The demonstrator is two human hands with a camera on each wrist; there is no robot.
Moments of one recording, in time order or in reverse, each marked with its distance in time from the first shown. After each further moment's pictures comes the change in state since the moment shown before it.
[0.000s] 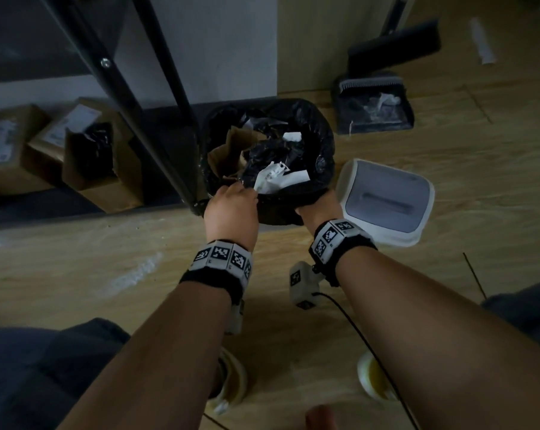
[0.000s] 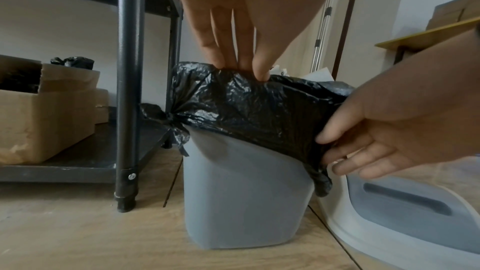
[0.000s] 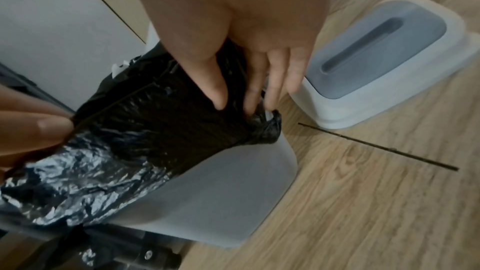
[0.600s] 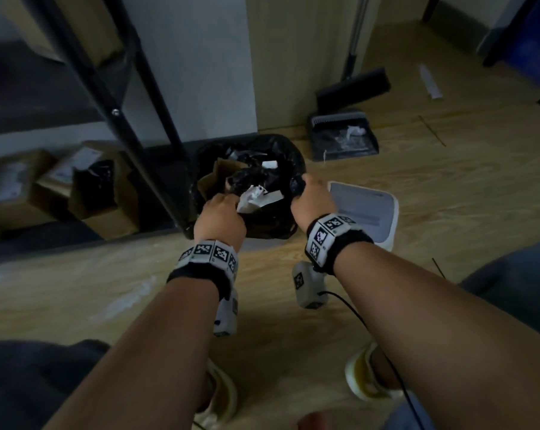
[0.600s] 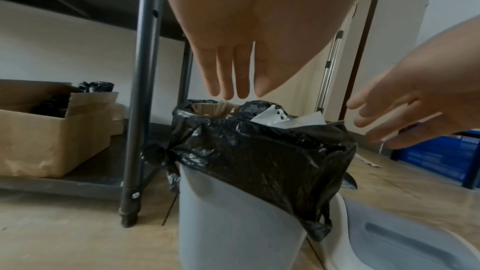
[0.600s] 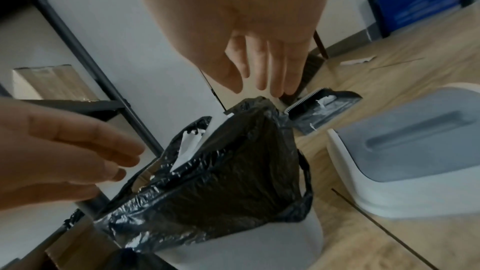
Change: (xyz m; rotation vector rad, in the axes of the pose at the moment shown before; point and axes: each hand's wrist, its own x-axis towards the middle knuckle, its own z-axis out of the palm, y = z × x) left_hand 0.002 0.015 -0.031 -0.111 -0.225 -0.121; right_hand -0.057 -0.018 -0.077 -0.107 0.176 -0.275
